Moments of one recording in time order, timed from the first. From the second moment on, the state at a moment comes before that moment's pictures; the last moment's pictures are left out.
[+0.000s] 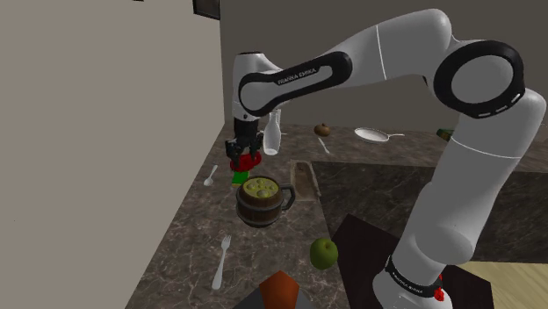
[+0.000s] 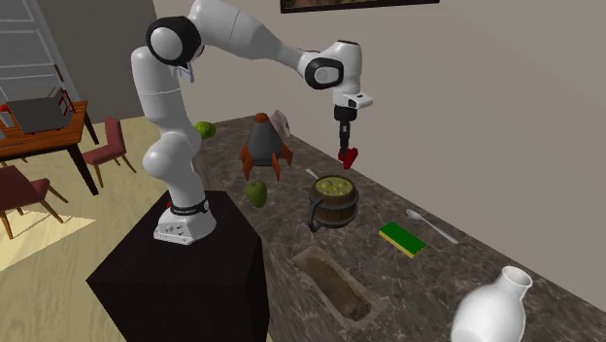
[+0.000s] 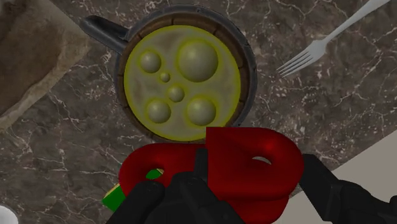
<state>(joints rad) 0.03 0.01 0.14 -1.99 0.01 2.05 0.29</state>
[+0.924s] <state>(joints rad) 0.00 -0.16 0.11 -2.29 0.04 2.18 0.20</state>
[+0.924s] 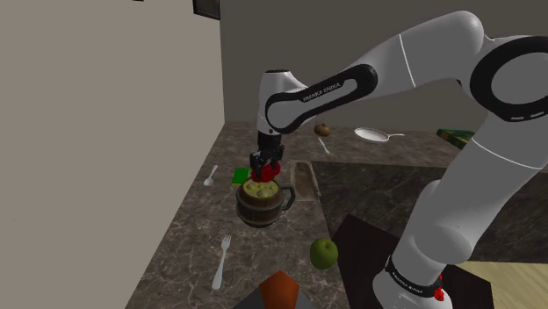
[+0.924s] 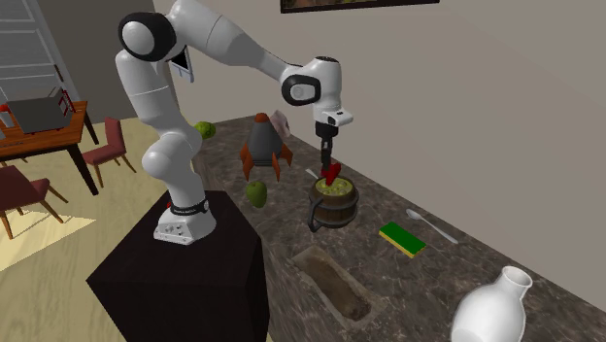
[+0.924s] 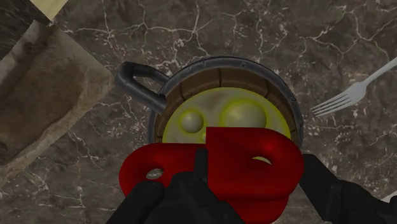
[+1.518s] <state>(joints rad) 0.00 -0.11 0.11 -2.34 0.03 2.28 0.20</state>
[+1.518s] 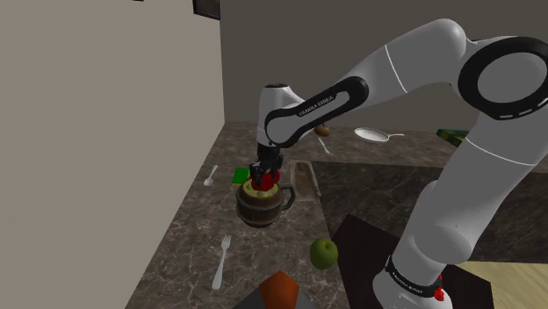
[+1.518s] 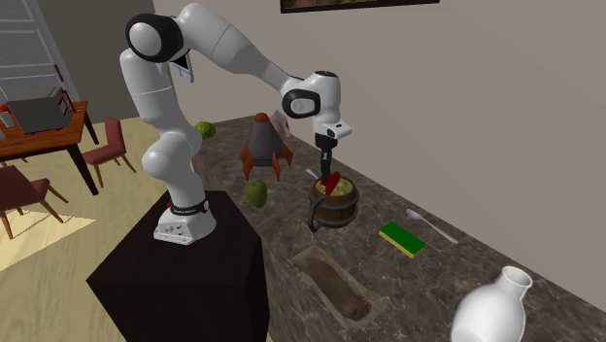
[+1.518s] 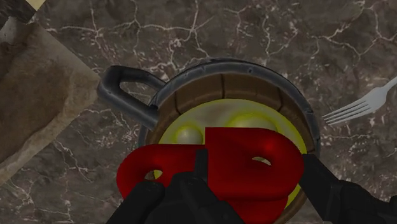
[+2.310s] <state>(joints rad) 0.00 -0.12 0.11 -2.34 0.03 2.27 0.20</state>
